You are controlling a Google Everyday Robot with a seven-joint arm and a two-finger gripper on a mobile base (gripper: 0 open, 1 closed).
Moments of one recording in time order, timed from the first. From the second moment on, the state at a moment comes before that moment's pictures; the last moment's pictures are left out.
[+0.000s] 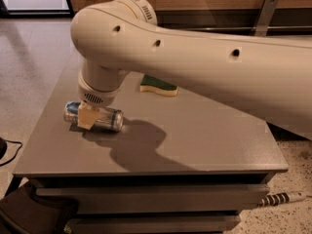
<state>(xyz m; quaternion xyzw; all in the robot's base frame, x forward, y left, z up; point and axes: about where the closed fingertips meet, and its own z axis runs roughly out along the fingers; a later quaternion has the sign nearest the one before) 0.505 0.155 0.847 -0.64 0.73 0.08 0.23</state>
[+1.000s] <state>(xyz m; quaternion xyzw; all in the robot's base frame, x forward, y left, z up) 0.504 0.158 0.850 -0.64 0.72 0.07 0.24</state>
